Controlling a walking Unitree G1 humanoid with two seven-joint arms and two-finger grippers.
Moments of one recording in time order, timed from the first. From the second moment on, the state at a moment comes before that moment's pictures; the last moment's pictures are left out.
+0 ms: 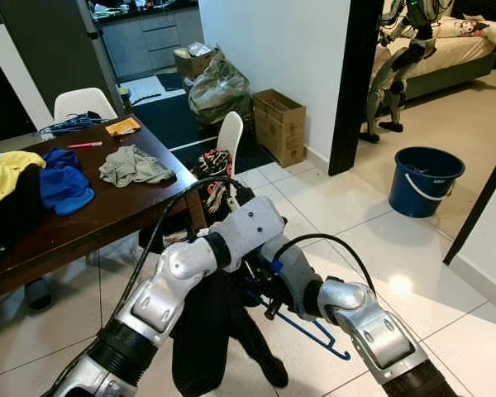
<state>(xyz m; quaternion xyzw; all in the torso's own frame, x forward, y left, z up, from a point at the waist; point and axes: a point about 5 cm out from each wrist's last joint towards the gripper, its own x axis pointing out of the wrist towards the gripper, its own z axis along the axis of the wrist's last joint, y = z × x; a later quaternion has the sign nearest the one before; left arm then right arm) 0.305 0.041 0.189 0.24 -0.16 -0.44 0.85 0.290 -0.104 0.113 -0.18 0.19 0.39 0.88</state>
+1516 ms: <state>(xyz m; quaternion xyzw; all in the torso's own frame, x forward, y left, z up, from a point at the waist) 0.347 0.125 0.201 0.13 -0.12 -0.11 0.98 0.322 -0.168 0.122 -0.12 0.20 0.16 0.96</state>
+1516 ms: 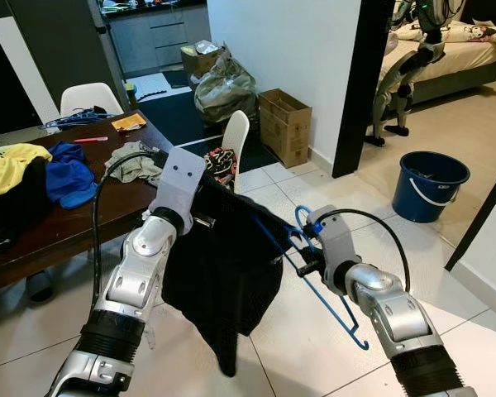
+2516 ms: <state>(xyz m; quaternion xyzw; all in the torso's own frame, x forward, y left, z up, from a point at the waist) 0.347 0.118 0.185 0.06 -0.08 -0.07 0.99 0.335 -0.170 0.132 0.01 0.16 0.08 0.98</state>
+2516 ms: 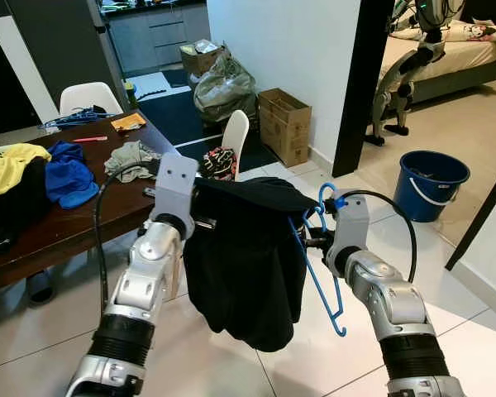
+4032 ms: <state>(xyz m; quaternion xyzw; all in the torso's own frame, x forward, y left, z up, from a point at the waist) 0.343 0.121 0.168 -0.05 -0.03 -0.09 0.99 0.340 -0.163 0.133 0.11 0.15 0.09 0.98</state>
